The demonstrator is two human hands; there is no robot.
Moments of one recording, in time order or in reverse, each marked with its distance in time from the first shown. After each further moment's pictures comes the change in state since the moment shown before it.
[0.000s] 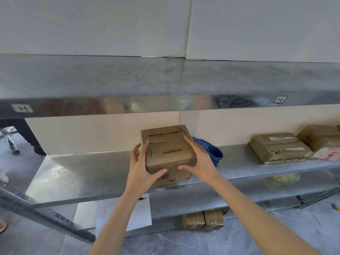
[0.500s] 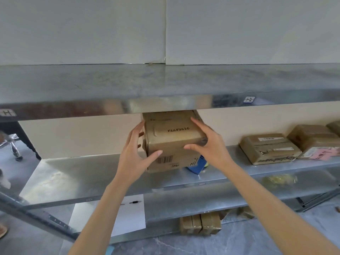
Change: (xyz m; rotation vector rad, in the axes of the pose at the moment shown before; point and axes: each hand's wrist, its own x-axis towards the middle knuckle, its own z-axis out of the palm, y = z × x) left_hand 0.013 0.092 -0.014 -0.028 0.044 0.181; right_hand -0.007 -0.029 -0.101 0.038 0.144 -0.150
